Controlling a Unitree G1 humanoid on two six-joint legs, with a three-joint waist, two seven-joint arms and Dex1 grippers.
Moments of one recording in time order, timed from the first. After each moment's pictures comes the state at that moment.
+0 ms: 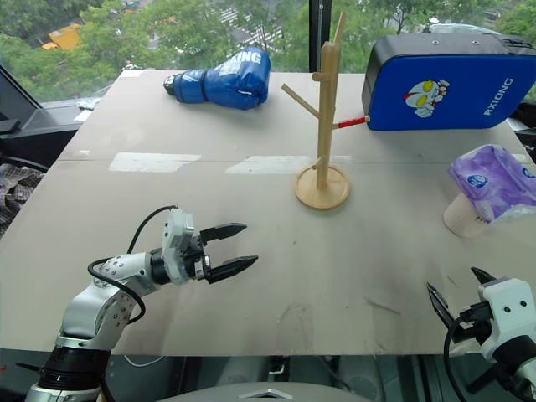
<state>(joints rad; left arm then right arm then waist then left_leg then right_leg) -0.02 0.58 0.05 -0.23 -0.55 0.34 -1.05 0.71 -0.41 -0.50 -0.66 0.34 0.26 0.56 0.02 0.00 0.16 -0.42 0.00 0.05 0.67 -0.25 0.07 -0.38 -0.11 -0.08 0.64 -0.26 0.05</state>
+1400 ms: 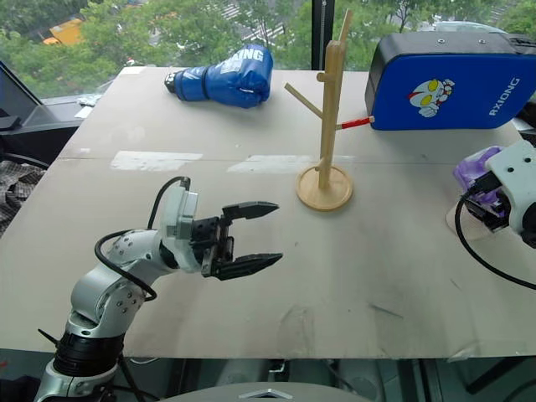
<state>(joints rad) -0.16 0.54 -0.01 -0.46 -0.71 0.41 -1.05 -0.03 -1.13 -0.40 -0.52 0.44 1.01 0.45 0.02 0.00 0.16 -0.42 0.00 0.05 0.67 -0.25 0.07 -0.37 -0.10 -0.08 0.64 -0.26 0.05</state>
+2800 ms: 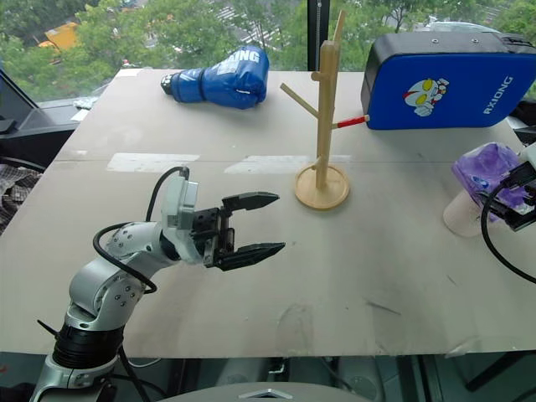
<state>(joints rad) -0.21 0.55 -0.01 -0.46 -0.73 0.43 -1.01 -0.03 -1.10 -0.56 -0.44 0.35 0.96 0.66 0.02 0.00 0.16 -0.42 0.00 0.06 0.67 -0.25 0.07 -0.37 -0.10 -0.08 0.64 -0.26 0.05</state>
